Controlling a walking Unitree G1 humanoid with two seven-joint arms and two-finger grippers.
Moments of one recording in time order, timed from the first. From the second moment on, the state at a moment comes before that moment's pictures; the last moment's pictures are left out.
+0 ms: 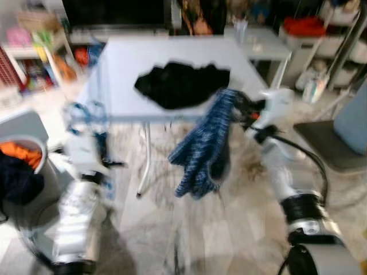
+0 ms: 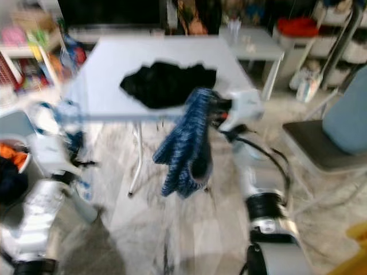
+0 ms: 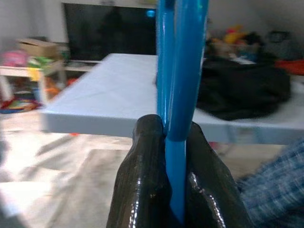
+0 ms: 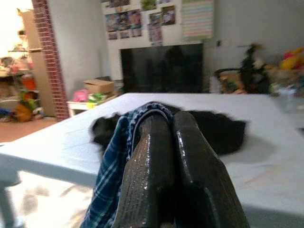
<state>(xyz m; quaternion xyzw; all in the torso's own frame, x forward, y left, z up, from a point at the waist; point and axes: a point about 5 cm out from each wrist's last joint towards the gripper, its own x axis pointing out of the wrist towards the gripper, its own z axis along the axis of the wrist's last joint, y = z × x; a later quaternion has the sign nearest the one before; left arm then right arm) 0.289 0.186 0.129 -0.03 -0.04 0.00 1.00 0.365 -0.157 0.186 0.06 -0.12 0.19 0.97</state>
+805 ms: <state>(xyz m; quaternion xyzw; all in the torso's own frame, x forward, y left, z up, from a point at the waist) 0.284 0.209 0.127 -0.02 -0.03 0.05 1.00 0.365 -0.127 0.185 0.07 -0.12 0.23 0.96</state>
